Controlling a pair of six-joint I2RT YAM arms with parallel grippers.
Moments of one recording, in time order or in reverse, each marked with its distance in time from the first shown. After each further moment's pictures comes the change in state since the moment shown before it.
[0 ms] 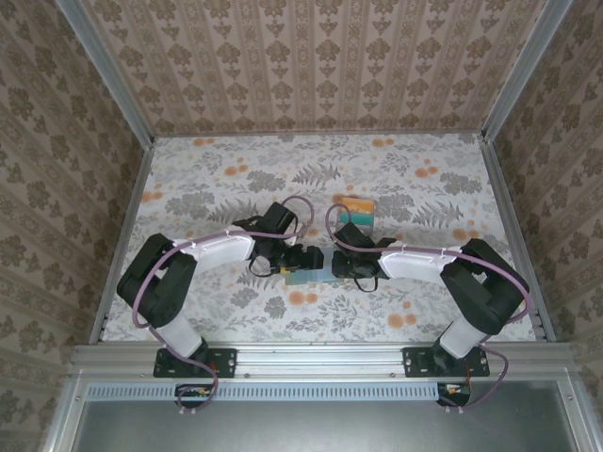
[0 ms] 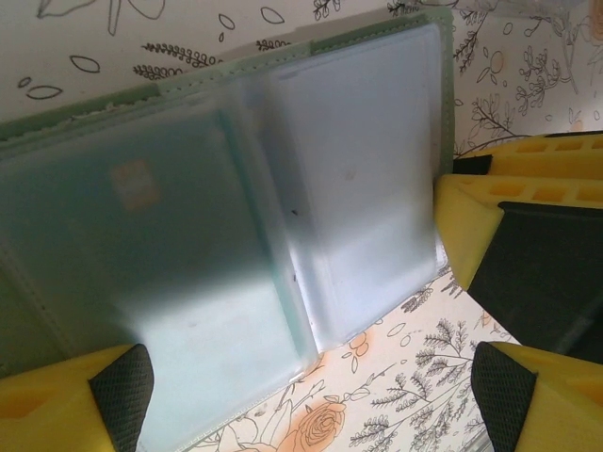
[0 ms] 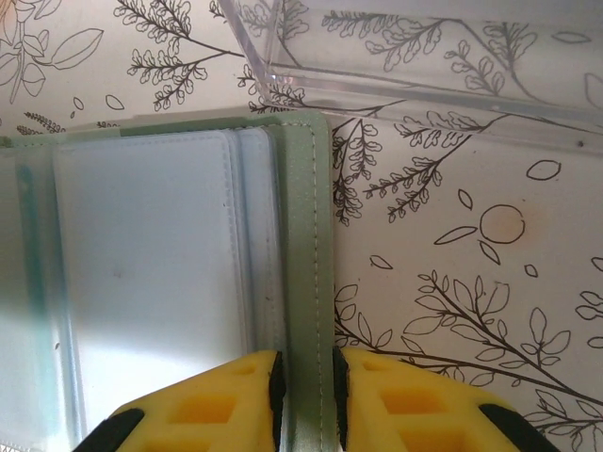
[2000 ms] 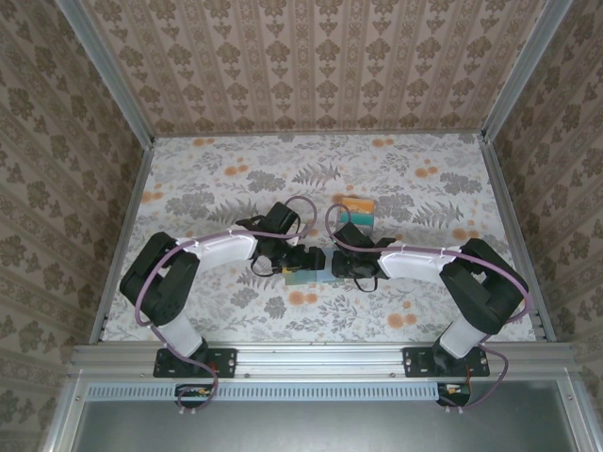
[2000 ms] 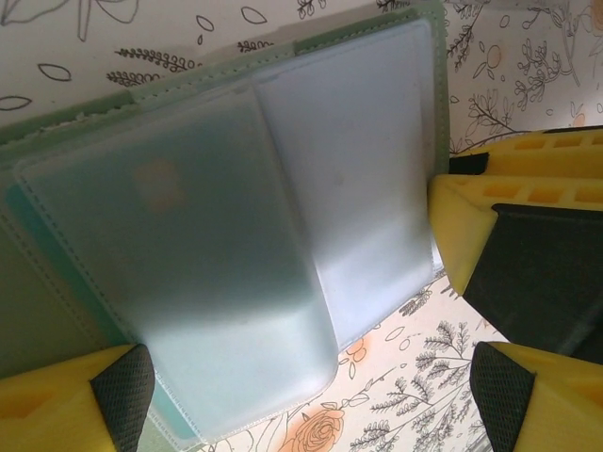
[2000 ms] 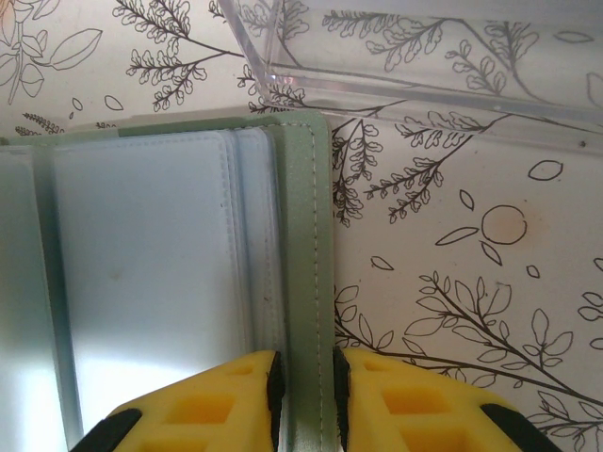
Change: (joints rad) left arm -0.013 0.019 0.015 -0.003 -0.003 0.016; right arm 0.002 0.005 0.002 0.000 0.001 0.003
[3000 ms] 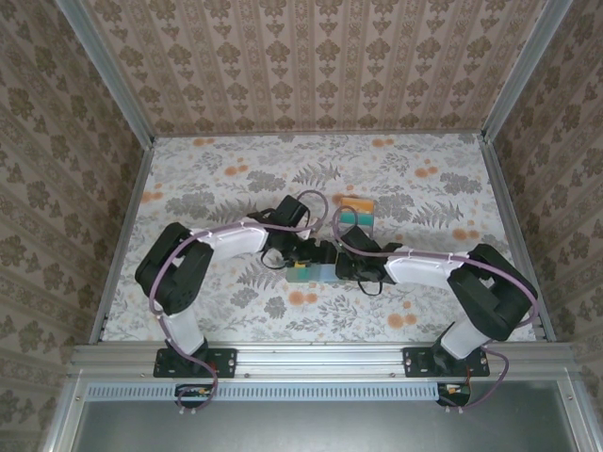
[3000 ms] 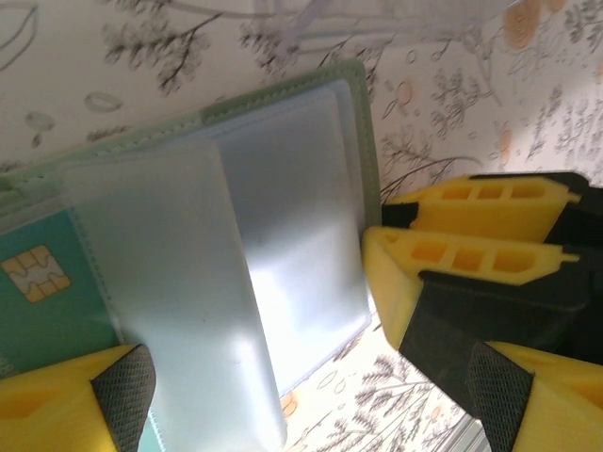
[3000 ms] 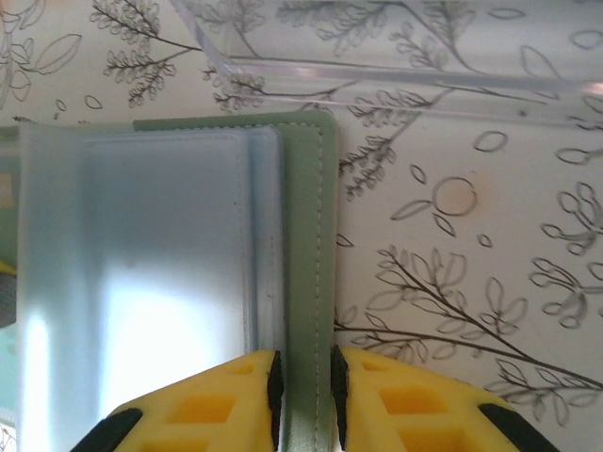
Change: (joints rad) left arm -0.016 0.113 0.118 0.036 0.098 0.013; right arm -0.014 -0.066 -0.080 0.050 0.007 0.037
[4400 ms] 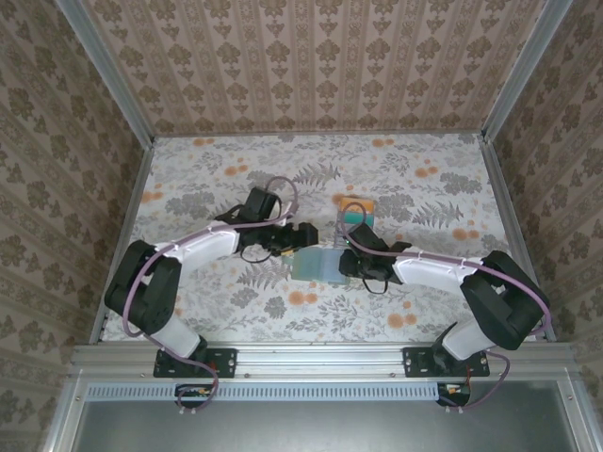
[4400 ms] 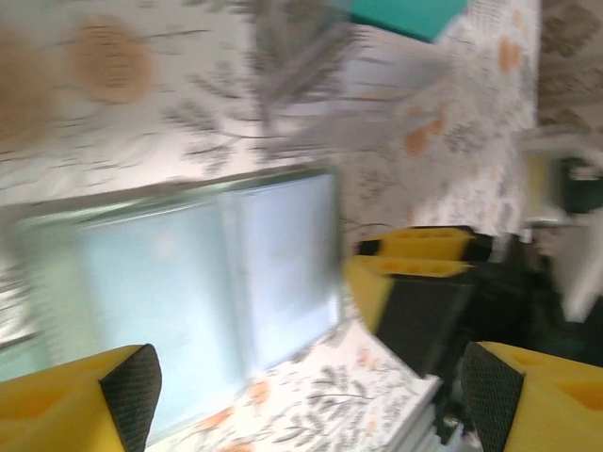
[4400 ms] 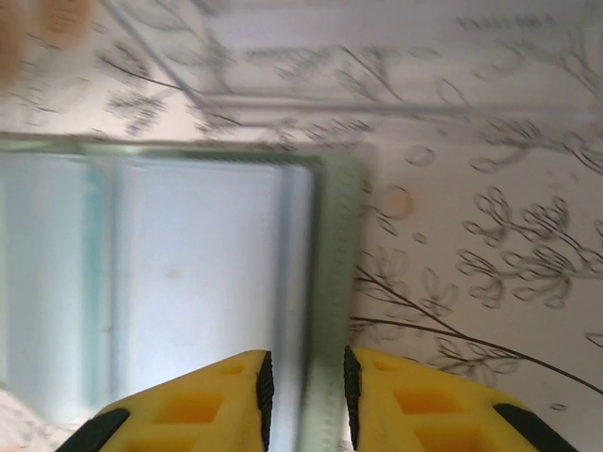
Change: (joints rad) left arm 0.153 -0.210 -0.143 0.098 0.036 -0.084; right arm -0.021 -0.066 0.009 -0.042 0.001 0.010
